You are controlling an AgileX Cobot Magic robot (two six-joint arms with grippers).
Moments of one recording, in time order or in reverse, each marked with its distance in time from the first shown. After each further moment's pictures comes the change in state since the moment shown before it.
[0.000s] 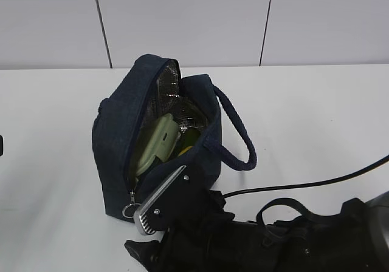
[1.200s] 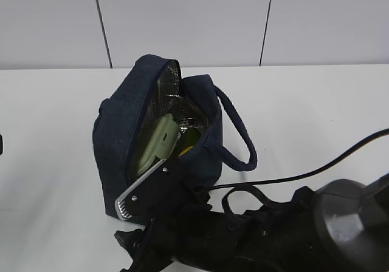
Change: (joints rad) left arm 0.000 0.000 0.000 -0.010 -0.001 0.000; right arm 0.002 0.094 -0.130 0.073 0.078 -0.024
